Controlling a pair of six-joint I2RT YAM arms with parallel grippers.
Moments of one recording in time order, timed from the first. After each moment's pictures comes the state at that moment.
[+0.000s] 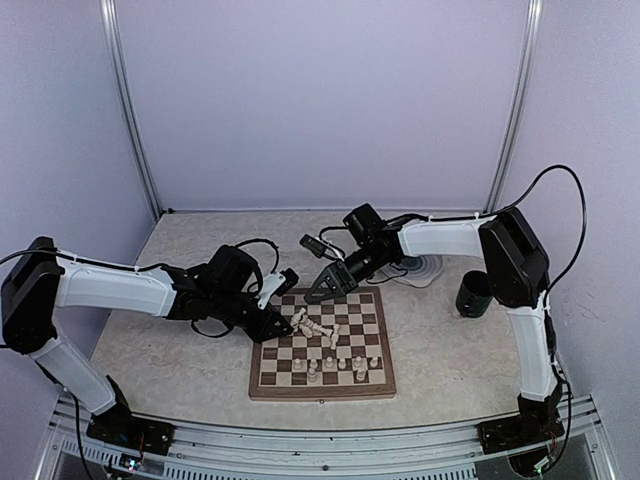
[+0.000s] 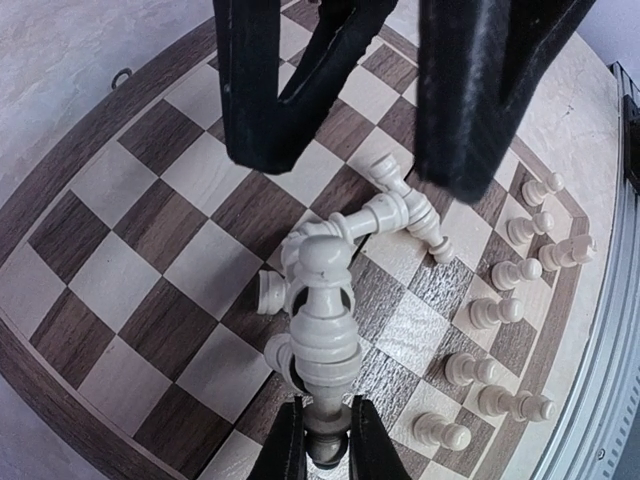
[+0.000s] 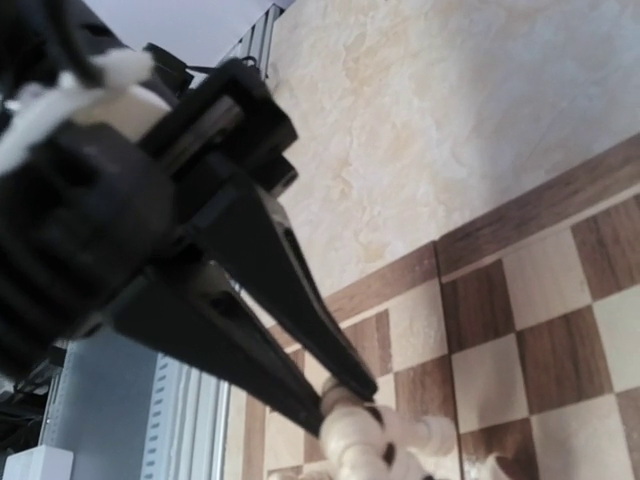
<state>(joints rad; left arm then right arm) -0.81 1.56 0.83 -0.11 0.29 -0.08 0.69 2.20 1.66 -0.44 -1.17 -0.08</state>
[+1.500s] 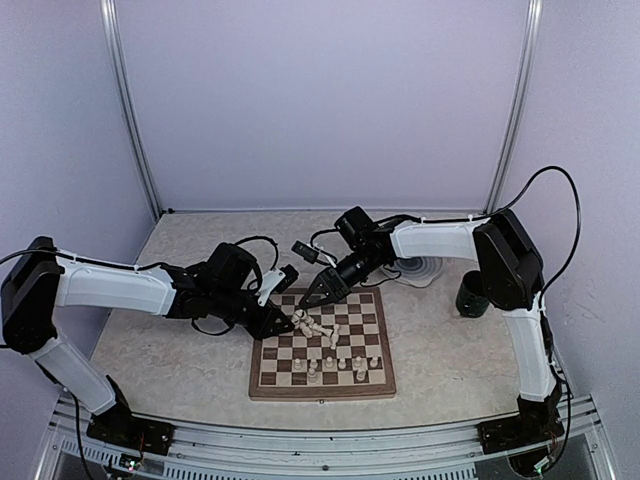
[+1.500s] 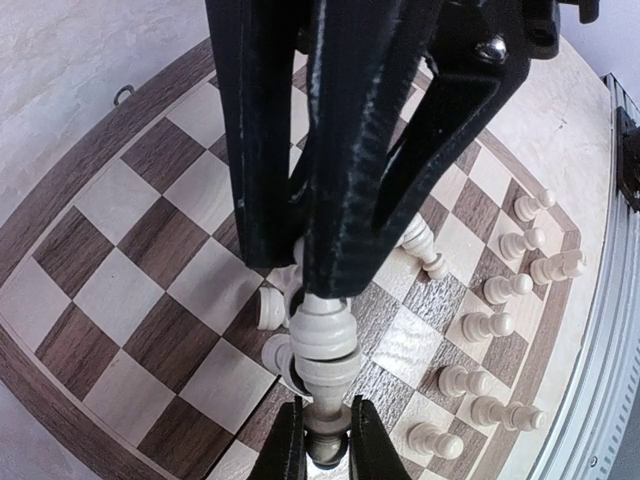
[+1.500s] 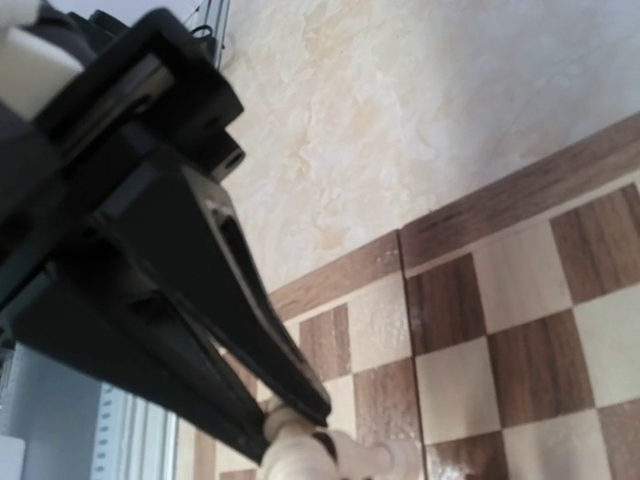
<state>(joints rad) -0.80 1.56 0.84 -0.09 0.31 -0.09 0.73 2.24 1.71 -0.50 -1.07 -0.14</state>
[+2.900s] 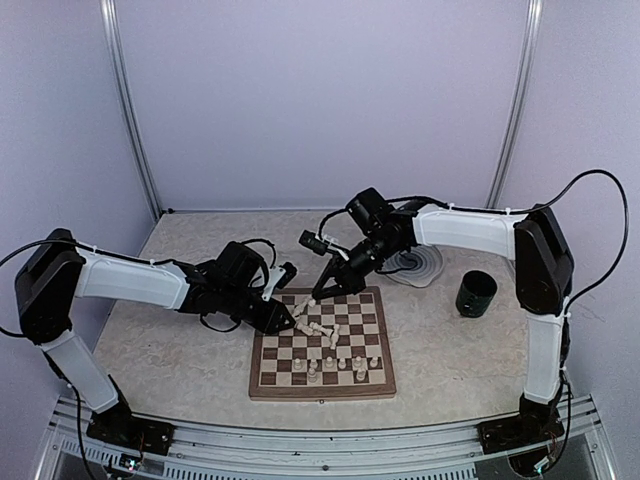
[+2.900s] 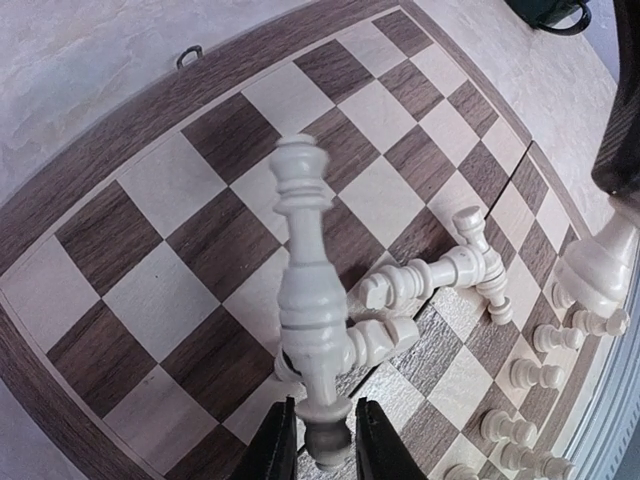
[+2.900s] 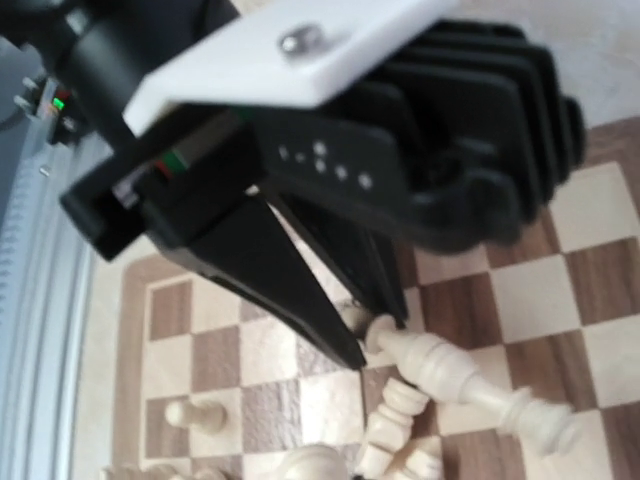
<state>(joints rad) -0.77 1.66 0.89 -0.09 0.26 -0.21 0.73 2.04 1.64 -0.62 -0.83 -0.39</state>
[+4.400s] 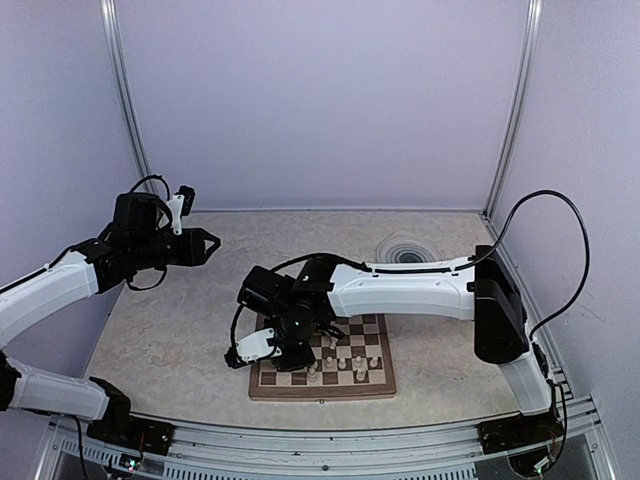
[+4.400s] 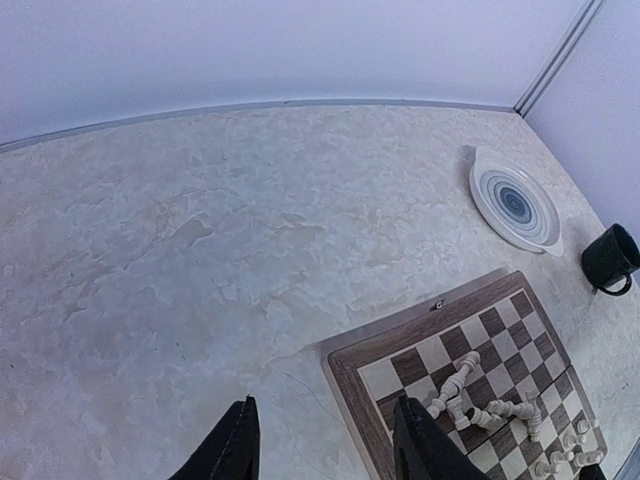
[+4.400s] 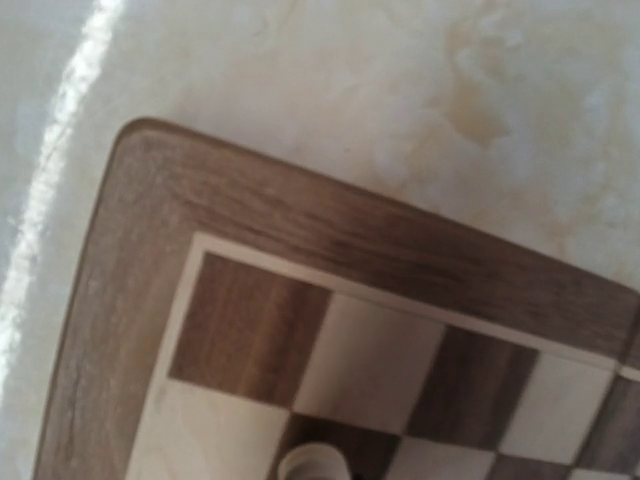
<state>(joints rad) -0.39 1.15 0.85 -0.19 0.12 -0.22 1.24 2.25 1.96 -0.92 -0.04 -0.74</state>
